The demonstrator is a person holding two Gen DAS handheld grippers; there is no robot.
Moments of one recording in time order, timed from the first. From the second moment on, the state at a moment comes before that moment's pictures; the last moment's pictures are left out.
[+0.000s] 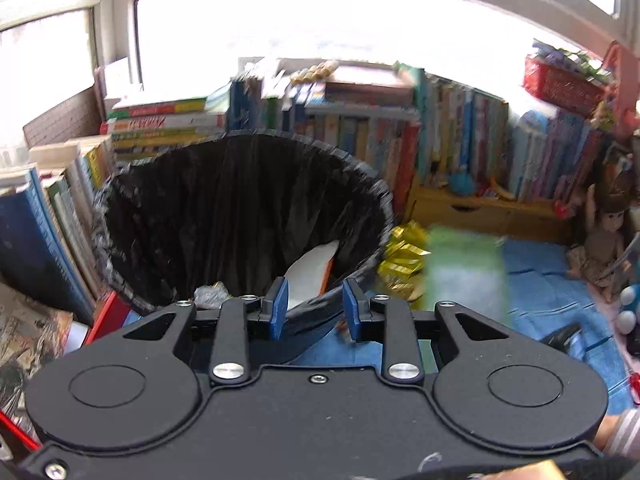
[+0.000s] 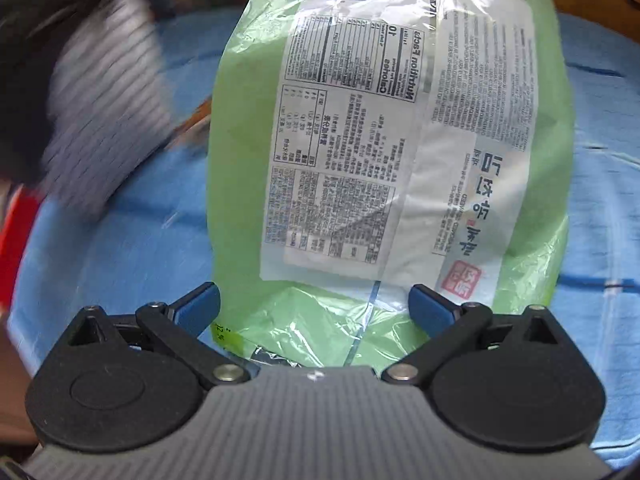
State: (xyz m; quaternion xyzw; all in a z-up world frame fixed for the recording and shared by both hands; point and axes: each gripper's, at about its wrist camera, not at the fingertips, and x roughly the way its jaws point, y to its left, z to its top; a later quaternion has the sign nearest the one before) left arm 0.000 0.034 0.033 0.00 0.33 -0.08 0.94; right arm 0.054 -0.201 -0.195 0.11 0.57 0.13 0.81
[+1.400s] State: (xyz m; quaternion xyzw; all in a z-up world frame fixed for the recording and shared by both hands) left arm 0.011 -0.054 -0.086 -0.05 0.45 -0.19 0.87; right arm 0.027 -0.280 -0.132 0.27 0.48 0.03 0.83
